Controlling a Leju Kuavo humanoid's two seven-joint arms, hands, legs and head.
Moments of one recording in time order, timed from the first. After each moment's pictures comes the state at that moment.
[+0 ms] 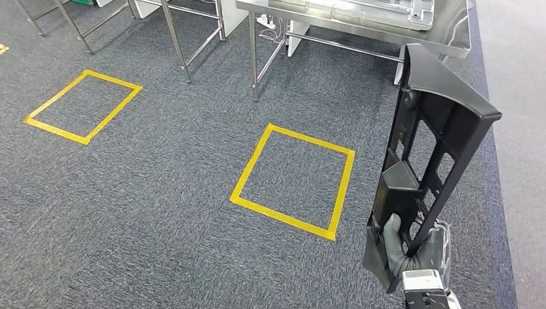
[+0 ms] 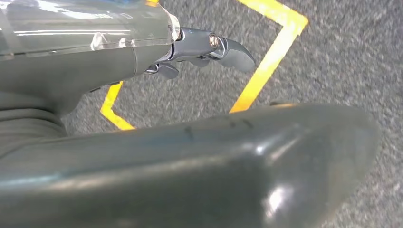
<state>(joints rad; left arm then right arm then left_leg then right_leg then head) -0.03 -0.03 -0.56 -0.15 0.84 0.18 -0.39 0.34 0.05 0.00 -2.11 0.52 -0.31 -0.36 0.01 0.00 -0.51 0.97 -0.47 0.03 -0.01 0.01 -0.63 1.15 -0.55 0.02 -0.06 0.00</state>
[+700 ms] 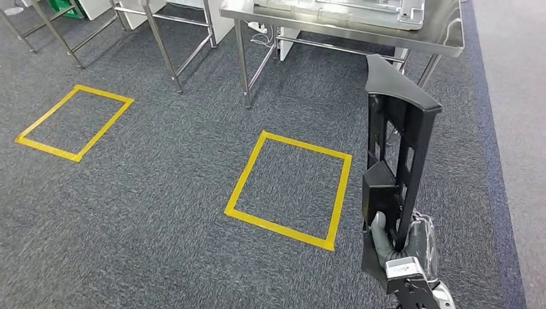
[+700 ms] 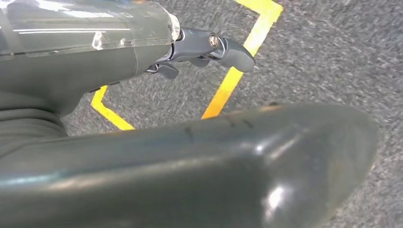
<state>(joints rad) -0.03 -0.03 -0.57 -0.15 0.85 0.19 -0.38 0.30 0.03 0.02 -2.07 0.56 -0.24 -0.31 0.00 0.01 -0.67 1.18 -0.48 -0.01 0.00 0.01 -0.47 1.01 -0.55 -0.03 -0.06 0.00</state>
